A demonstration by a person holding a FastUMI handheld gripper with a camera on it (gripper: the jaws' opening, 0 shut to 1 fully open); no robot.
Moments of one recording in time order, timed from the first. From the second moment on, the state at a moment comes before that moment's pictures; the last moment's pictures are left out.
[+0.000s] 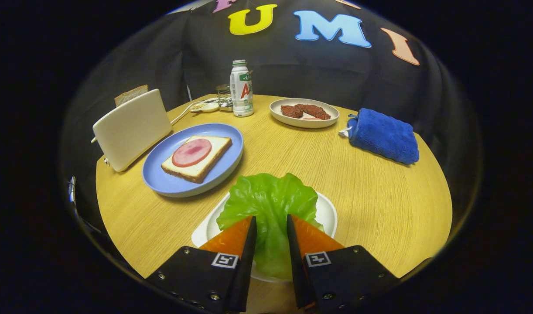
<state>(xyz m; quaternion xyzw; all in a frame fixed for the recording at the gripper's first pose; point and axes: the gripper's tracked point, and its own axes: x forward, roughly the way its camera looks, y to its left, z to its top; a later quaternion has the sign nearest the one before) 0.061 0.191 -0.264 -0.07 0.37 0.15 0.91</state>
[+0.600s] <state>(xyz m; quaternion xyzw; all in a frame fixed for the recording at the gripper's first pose) 0.064 0.191 -0.261 -0.04 0.38 0.14 0.91</state>
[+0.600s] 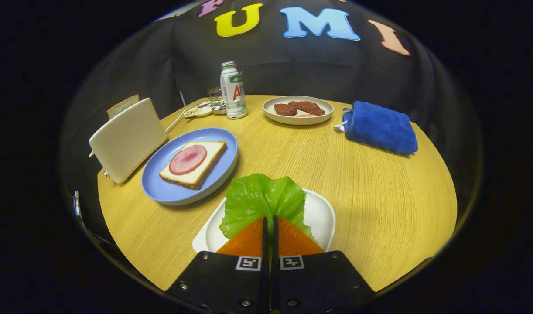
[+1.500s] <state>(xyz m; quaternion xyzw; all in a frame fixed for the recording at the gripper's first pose) 0.073 0.218 -0.219 0.00 0.31 0.16 0.94</state>
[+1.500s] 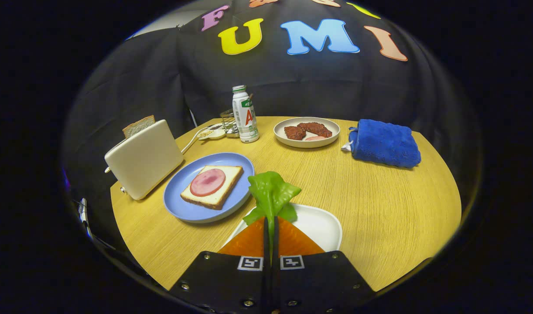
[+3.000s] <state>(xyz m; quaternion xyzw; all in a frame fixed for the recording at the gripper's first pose) 0.126 0.363 -0.197 -0.06 0.27 0.21 0.94</state>
